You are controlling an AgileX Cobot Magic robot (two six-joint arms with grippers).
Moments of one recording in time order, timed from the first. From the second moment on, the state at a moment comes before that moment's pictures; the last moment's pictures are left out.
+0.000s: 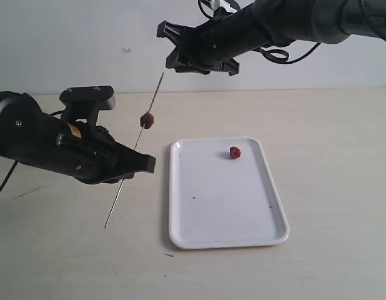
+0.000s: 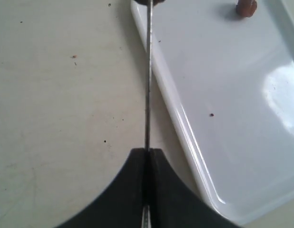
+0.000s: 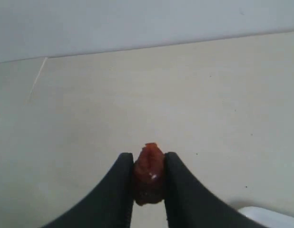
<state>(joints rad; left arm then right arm) -0.57 1.67 -0.88 -0.31 0.23 0.00 0.25 2.18 -1.82 0.88 0.55 -0.28</state>
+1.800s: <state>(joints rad) -0.64 1.67 -0.88 -0.32 0.17 0.03 0.21 2.18 -1.82 0.93 0.57 -0.35</state>
